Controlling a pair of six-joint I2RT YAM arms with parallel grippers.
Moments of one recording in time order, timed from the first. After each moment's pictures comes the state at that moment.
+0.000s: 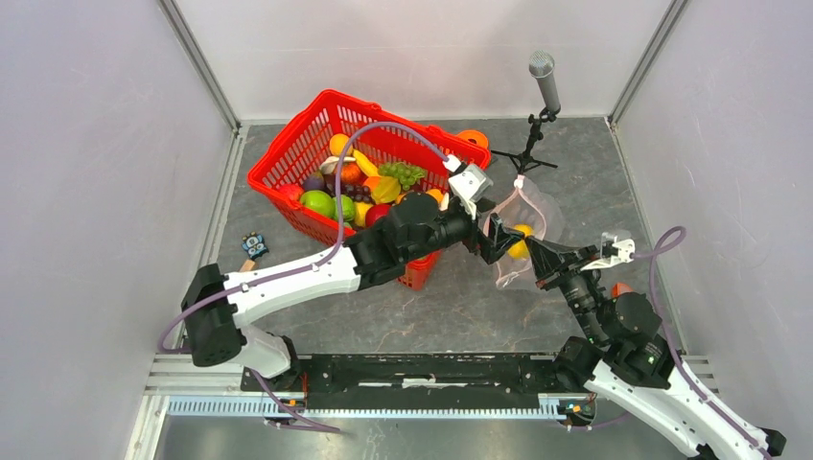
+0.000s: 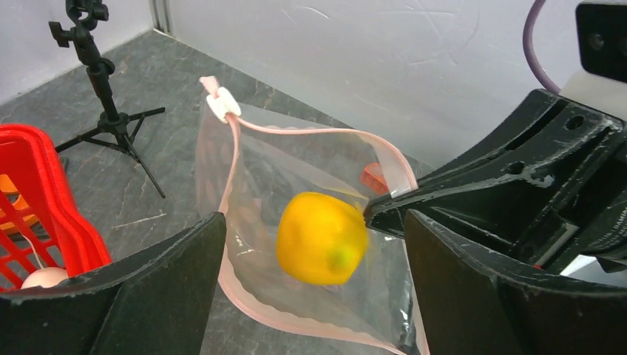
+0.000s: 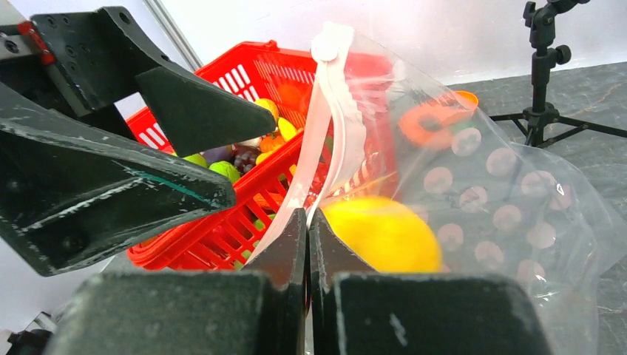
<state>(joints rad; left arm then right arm) -1.11 1.48 1.22 0.22 0.00 -0.21 0.89 0.16 0.49 -0.16 0.48 0.34</state>
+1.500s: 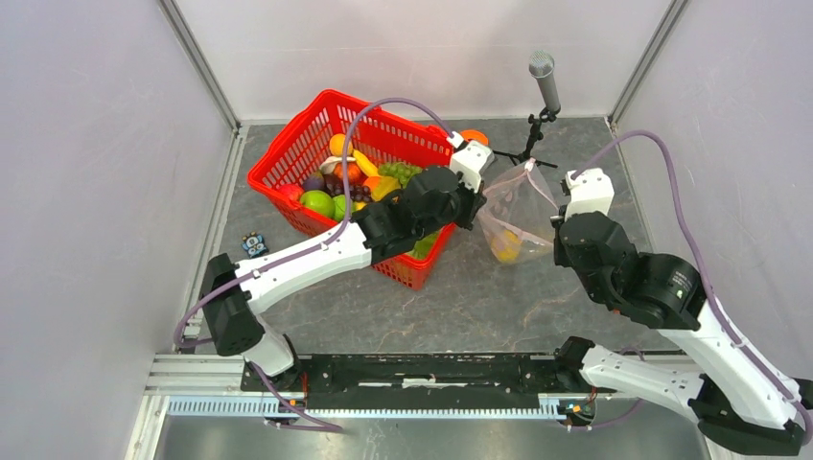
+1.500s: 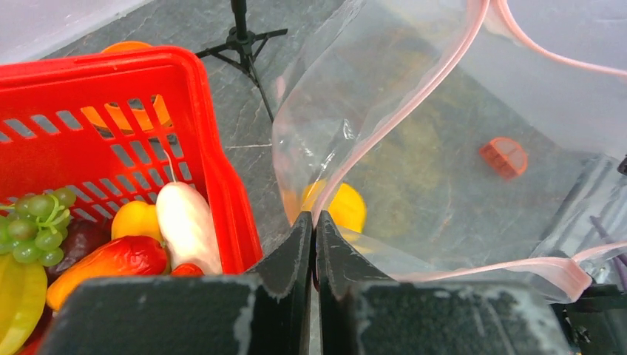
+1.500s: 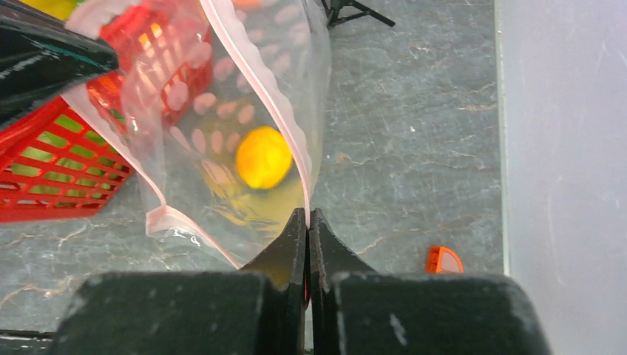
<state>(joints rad) -1.04 1.59 1.45 -0.18 -0.23 -0.19 0.89 0.81 1.29 -1.11 0.75 0.35</state>
